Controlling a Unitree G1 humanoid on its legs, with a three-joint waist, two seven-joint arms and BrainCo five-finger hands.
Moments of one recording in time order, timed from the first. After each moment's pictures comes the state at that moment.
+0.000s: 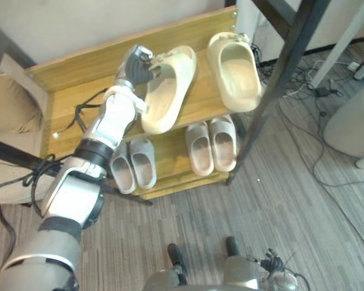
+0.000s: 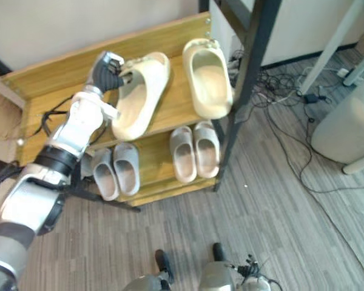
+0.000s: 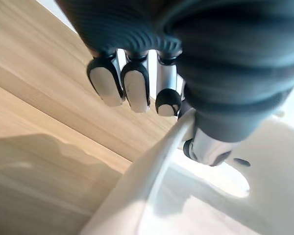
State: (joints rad) left arm -1.11 0.46 -0.35 0.76 0.16 -0.11 0.20; right arm 0.09 -0.12 -0.27 0.95 -0.04 -0.05 -0.10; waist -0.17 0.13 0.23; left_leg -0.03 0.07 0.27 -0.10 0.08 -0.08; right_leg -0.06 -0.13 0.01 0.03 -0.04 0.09
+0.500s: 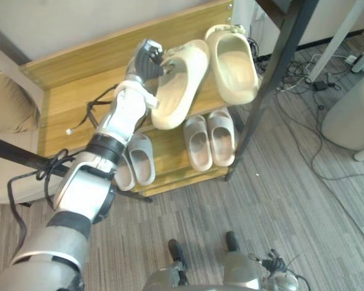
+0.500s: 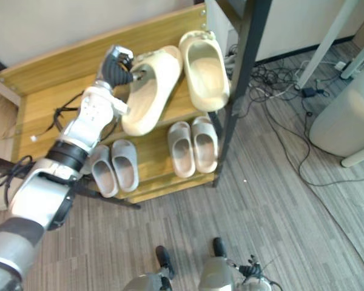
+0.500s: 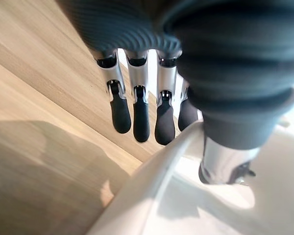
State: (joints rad) left arm -1.13 0.37 -0.30 0.80 0.16 -0.10 0.22; right arm 0.10 -0.12 -0.29 0.92 -0.02 -0.05 -0.10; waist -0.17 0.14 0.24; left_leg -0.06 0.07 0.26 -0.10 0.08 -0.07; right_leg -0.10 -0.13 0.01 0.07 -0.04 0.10
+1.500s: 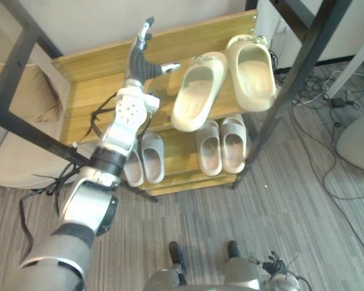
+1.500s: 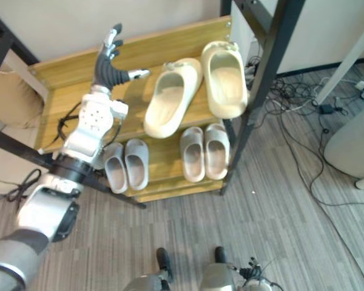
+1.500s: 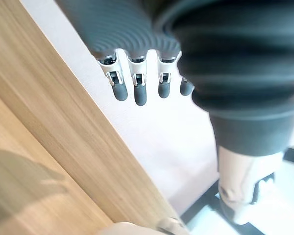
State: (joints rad) left arm -0.85 0.36 -0.21 0.37 -0.01 -0.12 0.29; right arm 0.10 -0.15 -0.21 0.95 -0.04 -0.05 -0.11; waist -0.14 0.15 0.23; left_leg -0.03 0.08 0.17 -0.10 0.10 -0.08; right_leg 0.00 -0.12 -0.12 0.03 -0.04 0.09
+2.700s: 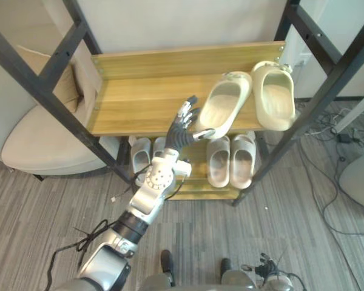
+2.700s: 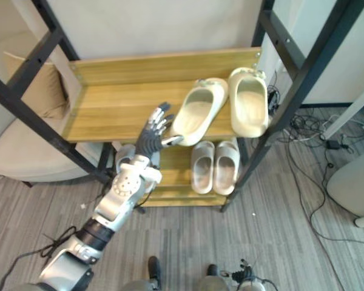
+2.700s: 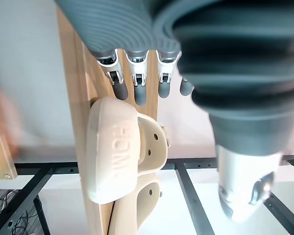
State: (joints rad) left arm -0.48 0.13 -0.43 0.15 -0.29 -0.14 0.21; right arm 0.10 -0.16 -0.07 0.98 -0.09 -0.03 -0.11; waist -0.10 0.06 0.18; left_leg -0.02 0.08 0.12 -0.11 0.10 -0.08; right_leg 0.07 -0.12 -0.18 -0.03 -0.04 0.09
